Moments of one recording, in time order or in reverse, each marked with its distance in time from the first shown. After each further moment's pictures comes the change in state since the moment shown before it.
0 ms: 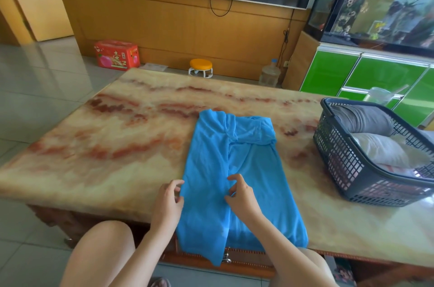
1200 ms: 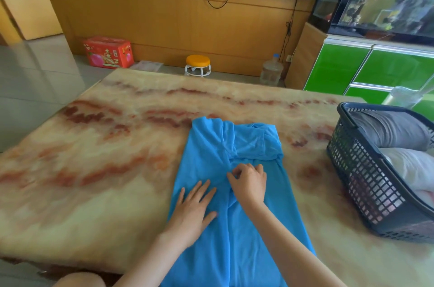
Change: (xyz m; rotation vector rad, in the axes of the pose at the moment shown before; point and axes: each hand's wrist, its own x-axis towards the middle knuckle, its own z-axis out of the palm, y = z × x) left_hand 0.075 0.038 0.057 0.728 -0.371 0.445; right_hand 0.130 0.004 -0.019 -0.359 0.384 -0.048
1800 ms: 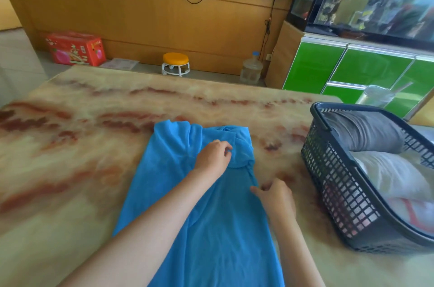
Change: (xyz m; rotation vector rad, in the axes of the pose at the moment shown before) left_hand 0.183 0.095 -0.045 -0.447 0.219 -0.051; right_hand 0.027 0.106 -0.069 0.171 -0.131 0.519
